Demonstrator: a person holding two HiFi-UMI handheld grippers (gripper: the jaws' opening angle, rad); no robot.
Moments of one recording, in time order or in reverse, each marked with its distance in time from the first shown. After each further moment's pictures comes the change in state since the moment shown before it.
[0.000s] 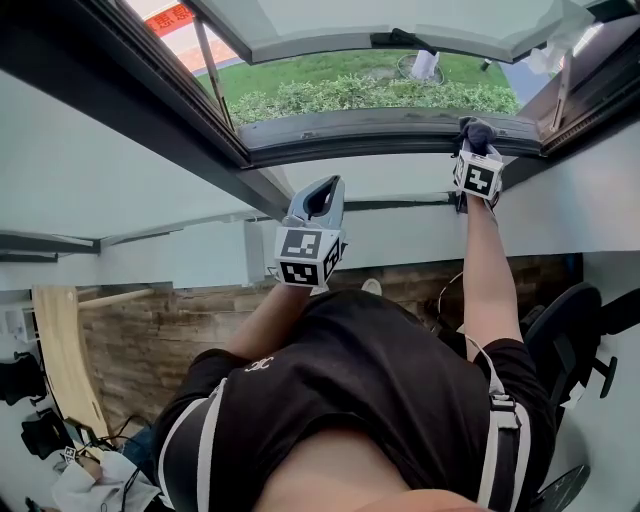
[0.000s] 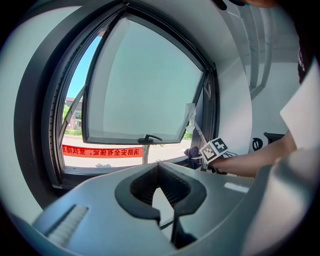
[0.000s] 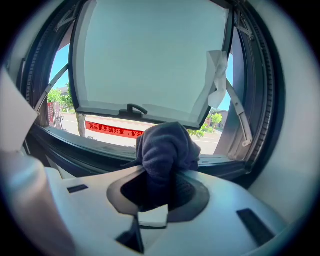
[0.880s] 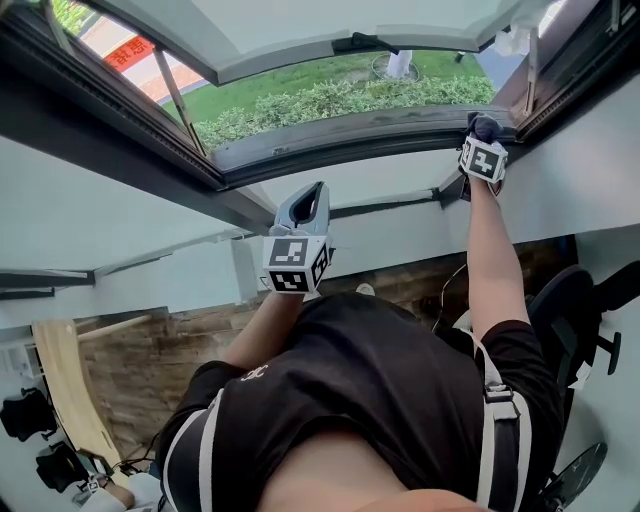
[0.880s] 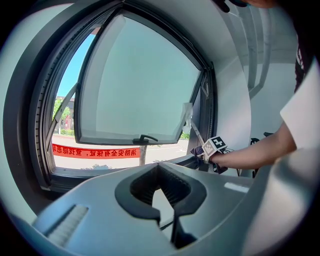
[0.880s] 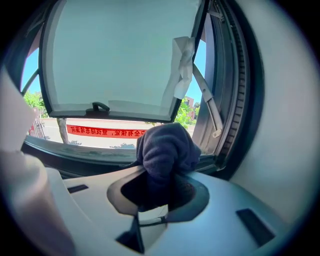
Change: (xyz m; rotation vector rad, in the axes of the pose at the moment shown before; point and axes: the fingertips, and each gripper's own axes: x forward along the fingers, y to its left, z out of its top) left arm 0.023 -0.015 0.001 0.004 -0.001 -0.030; right arm 0.013 -0.101 -0.014 0.125 0.062 -0.162
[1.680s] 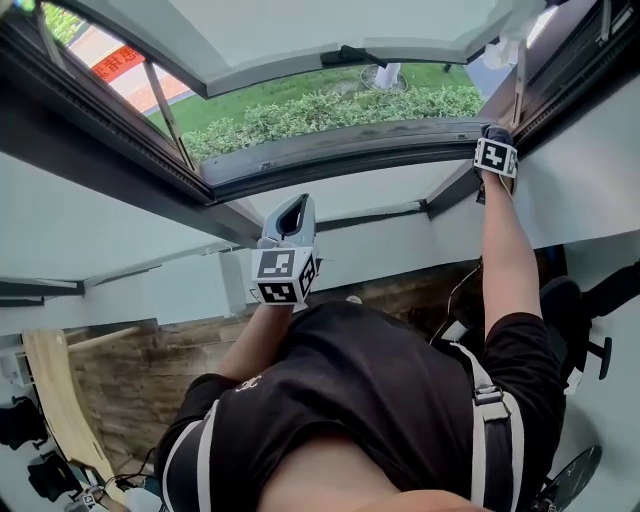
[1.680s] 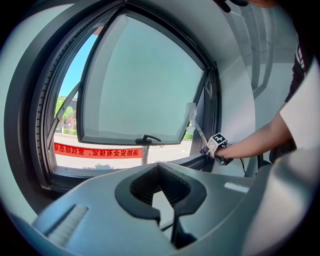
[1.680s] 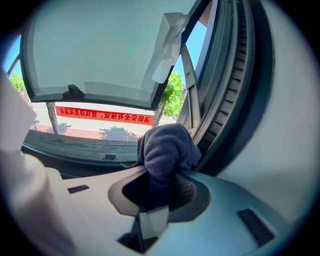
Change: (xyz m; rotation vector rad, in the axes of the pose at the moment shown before) left arm 0.009 0.007 0.000 -0.013 -0.009 0.030; right arm 0.032 -0.084 -0.003 -0.083 0.197 -0.111
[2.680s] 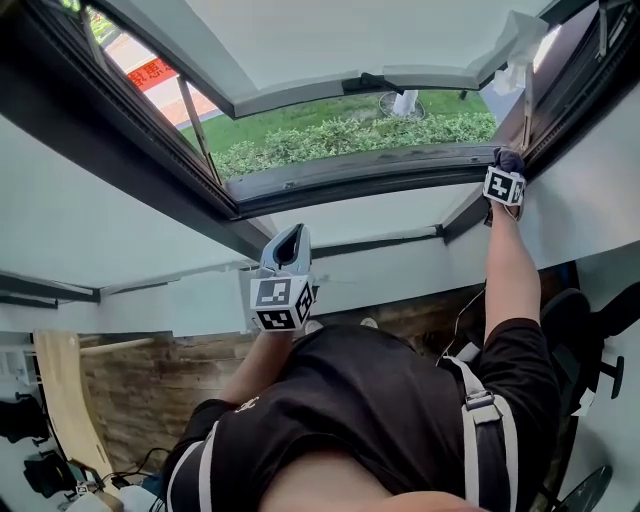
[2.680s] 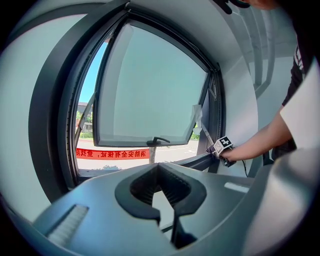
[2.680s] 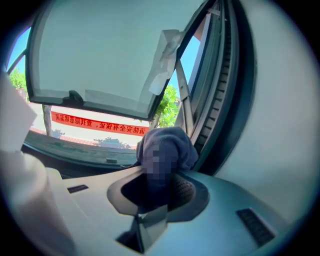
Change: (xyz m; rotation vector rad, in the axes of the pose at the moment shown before) left arm -0.053 0.031 0.007 0.015 -0.008 0.083; right arm -0.018 -0.006 0.013 -0.015 -0.175 -0.079
